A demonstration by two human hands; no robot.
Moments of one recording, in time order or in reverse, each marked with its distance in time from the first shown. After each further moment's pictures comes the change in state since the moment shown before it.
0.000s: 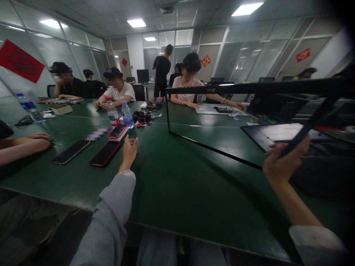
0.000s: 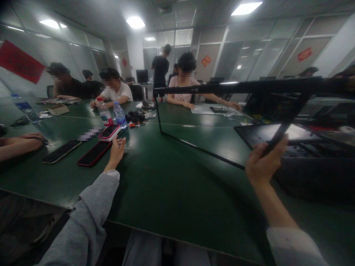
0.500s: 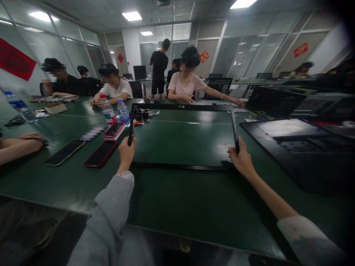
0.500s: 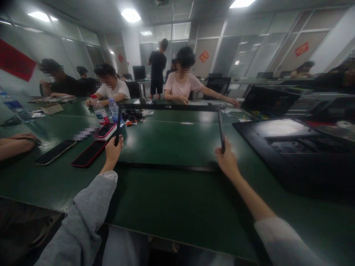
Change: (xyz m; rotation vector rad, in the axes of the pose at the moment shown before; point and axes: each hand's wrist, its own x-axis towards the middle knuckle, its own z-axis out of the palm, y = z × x) left_hand -0.005 0.021 -0.003 -0.007 0.043 0.043; right_hand -0.046 -0.009 0.059 0.211 -0.648 0.248
